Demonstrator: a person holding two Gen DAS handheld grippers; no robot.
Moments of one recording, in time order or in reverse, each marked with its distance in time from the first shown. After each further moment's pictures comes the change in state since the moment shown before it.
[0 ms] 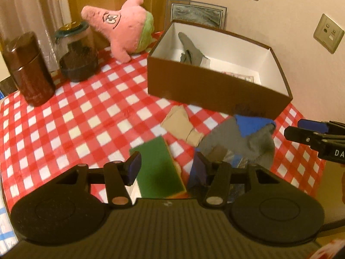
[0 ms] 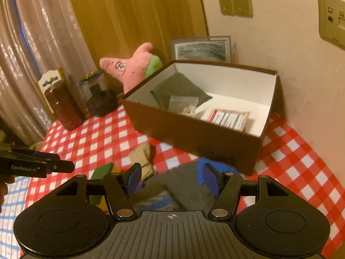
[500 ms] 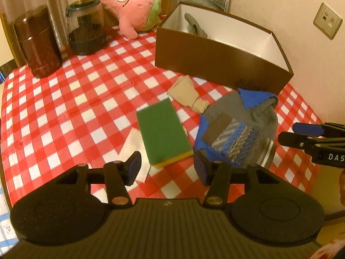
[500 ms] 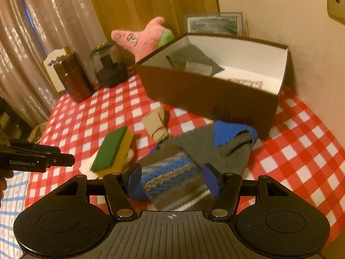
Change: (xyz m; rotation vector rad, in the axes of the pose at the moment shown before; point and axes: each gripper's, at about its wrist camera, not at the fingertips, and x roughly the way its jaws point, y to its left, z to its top) left arm -0.008 0.013 -0.053 -0.032 0.053 -0.005; right arm 0.003 0.026 -0.045 -0.016 0.109 0.021
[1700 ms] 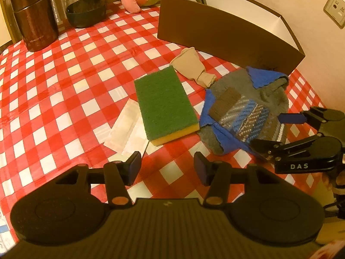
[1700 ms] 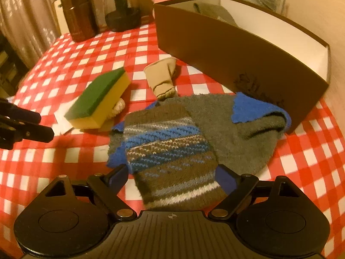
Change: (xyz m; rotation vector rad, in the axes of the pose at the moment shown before) left arm 0.038 0.004 -0.025 -0.035 0.077 0.000; right arm 0.082 0.008 -0.025 -0.255 0.181 -0.058
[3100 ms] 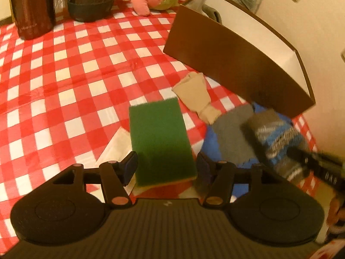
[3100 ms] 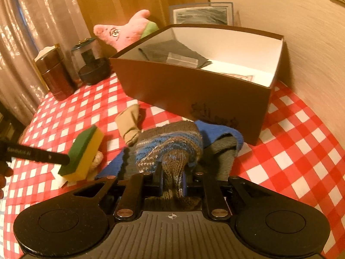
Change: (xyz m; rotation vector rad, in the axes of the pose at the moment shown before) left arm 0.039 0.022 0.051 -0.186 -0.003 -0.099; right arm -0.040 -0.068 0.011 0.258 -0.180 0.028
